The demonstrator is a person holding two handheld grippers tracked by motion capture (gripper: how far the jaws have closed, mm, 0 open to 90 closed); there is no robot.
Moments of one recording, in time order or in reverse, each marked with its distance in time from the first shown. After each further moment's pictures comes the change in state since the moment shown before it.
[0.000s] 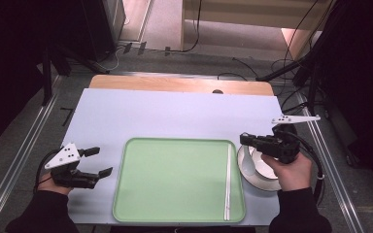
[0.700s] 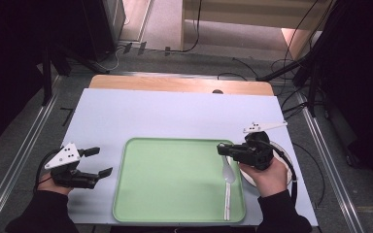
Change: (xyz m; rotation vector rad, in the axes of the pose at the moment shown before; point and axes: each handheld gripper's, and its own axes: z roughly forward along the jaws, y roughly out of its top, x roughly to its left) left arm 0.000 0.000 0.000 0.002 -0.001 0.003; right arm 0.031 -0.009 0.046 0.074 0.070 -0.071
